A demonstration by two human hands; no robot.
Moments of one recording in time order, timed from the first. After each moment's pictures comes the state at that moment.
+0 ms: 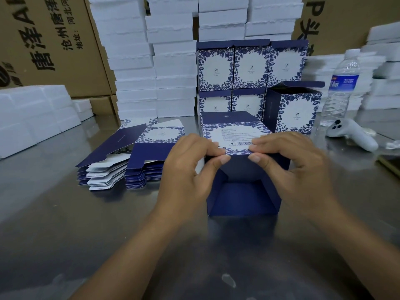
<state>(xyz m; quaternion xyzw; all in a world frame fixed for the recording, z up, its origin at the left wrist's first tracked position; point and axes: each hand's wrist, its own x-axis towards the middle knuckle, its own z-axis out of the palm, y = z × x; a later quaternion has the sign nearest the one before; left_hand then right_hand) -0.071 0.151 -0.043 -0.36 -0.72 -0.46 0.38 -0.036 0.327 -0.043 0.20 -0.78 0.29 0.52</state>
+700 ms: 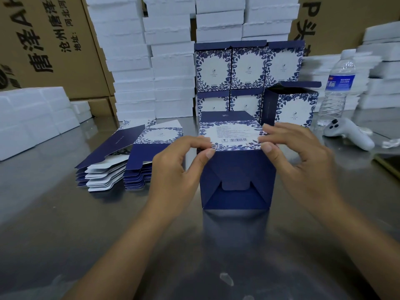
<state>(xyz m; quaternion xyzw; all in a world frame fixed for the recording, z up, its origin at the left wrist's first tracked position) -0.077 0.141 -0.040 -0.32 -0.72 -0.53 0.31 -0.036 0.342 -0.043 0.12 -0.79 0.32 0.50</state>
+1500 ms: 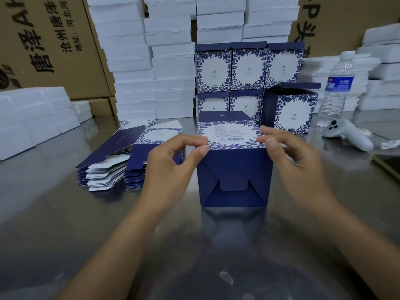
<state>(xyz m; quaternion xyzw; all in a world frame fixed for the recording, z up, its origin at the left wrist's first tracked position) -0.085 0.132 -0.036 -0.30 -0.72 -0.59 0.22 -0.042 0.338 -0.049 0.10 -0.76 0.51 0.40</state>
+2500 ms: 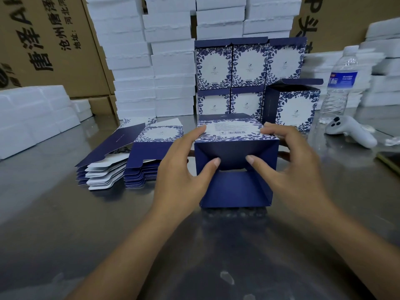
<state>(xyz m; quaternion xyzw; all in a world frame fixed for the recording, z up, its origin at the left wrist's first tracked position) -0.085 0.143 -0.060 -0.27 -0.78 -0.48 0.29 -0.035 0.329 -0.053 0.09 -0.80 0.41 0.44</state>
